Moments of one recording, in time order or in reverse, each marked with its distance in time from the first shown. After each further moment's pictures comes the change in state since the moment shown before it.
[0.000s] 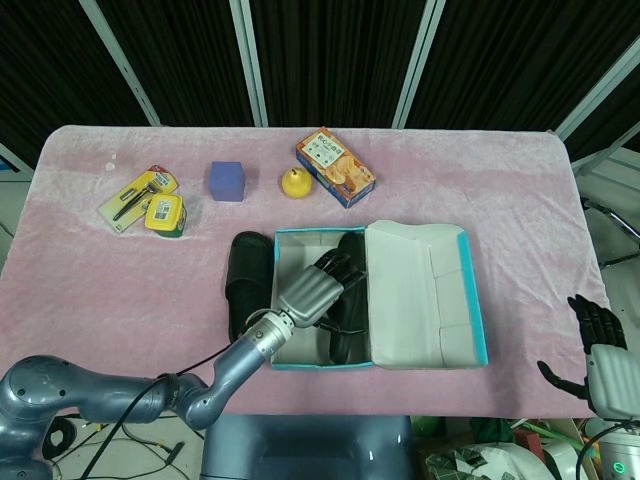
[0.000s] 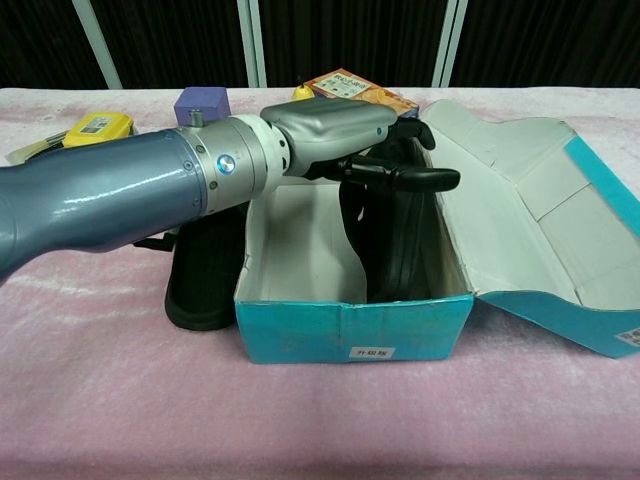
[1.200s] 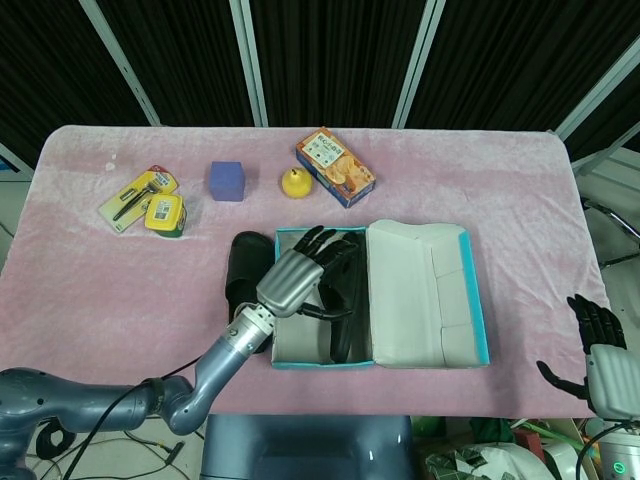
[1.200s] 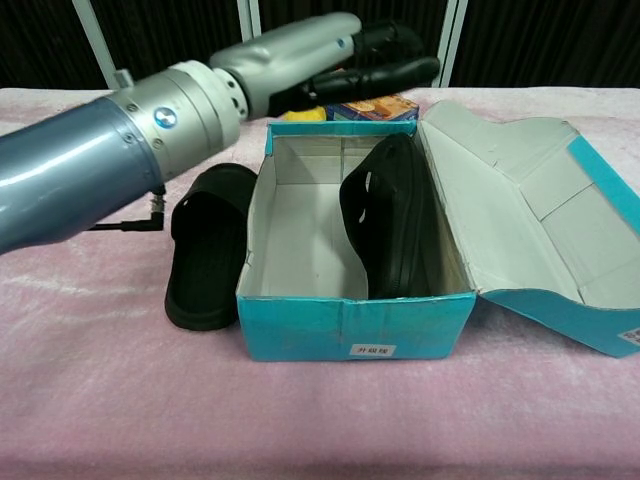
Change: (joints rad) left arm 0.137 0.039 -0.030 -0.039 0.227 0.207 -0.227; right arm -0.003 0.004 -0.001 -0.004 -0.003 0.004 0.001
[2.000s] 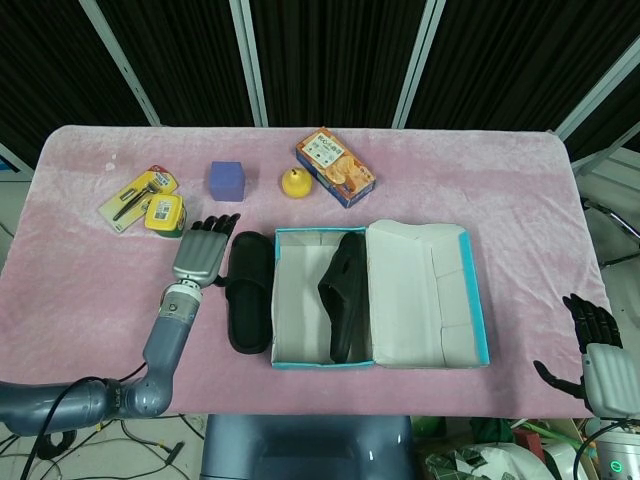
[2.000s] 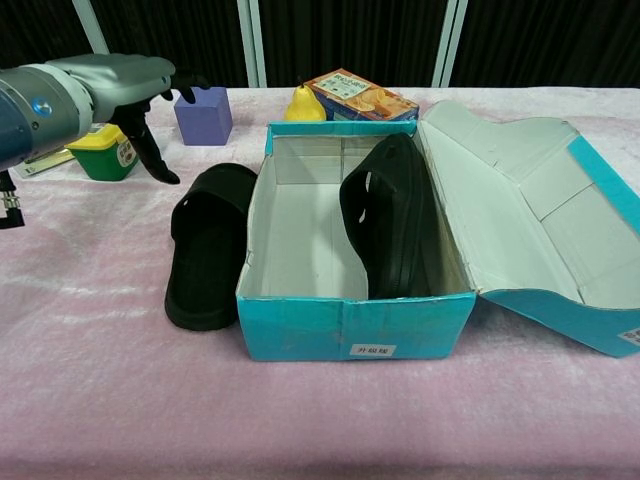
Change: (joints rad) left arm 0.059 0.156 -0.031 -0.063 -0.606 0.007 0.513; right arm 0.007 -0.002 -0.001 -0.006 -0.005 -0.007 -0.011
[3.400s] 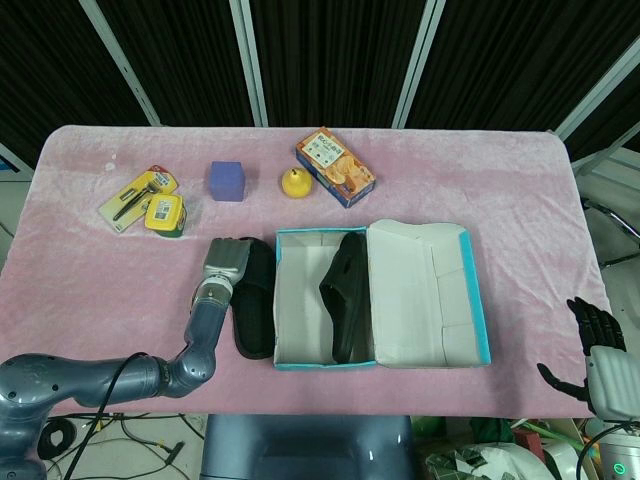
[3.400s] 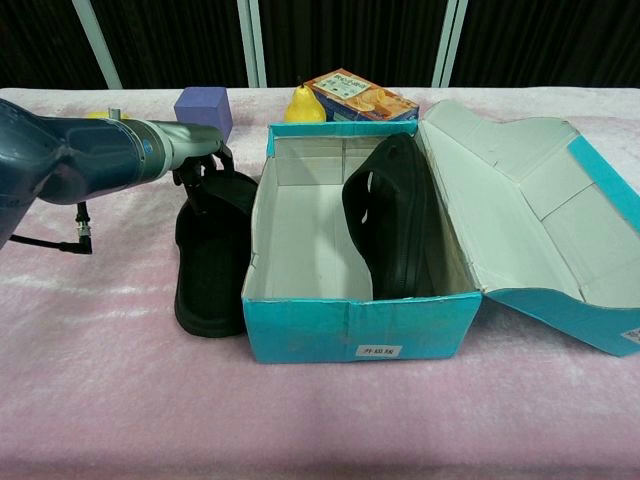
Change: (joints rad) left arm -0.183 -0.153 -0.013 0.272 -0.364 -0.154 0.106; right arm -0.007 0.002 -0.005 0.006 0.015 -0.009 0.012
